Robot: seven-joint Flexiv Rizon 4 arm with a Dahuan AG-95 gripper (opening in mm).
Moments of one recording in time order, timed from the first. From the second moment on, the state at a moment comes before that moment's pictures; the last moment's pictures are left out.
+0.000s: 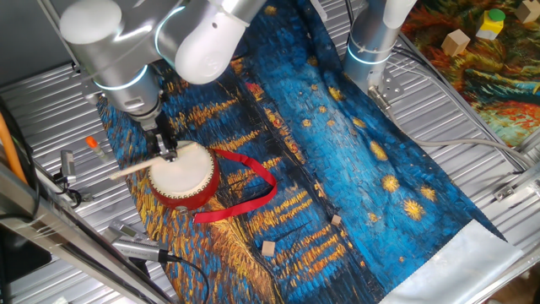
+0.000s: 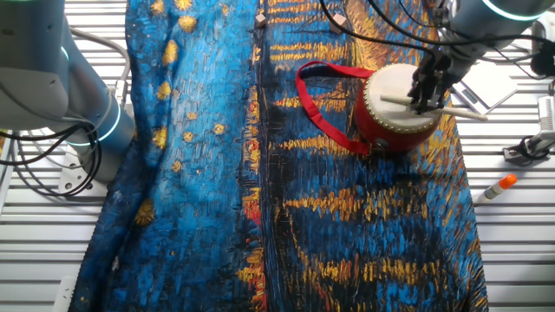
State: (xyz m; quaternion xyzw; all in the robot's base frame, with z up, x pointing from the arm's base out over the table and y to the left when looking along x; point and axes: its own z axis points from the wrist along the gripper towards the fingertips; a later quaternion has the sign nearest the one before) arm 0.625 0.047 0.133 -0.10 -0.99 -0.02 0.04
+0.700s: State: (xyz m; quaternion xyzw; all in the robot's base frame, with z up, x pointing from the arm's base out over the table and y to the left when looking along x) arm 0.624 0.046 0.133 -0.11 -0.99 0.00 0.03
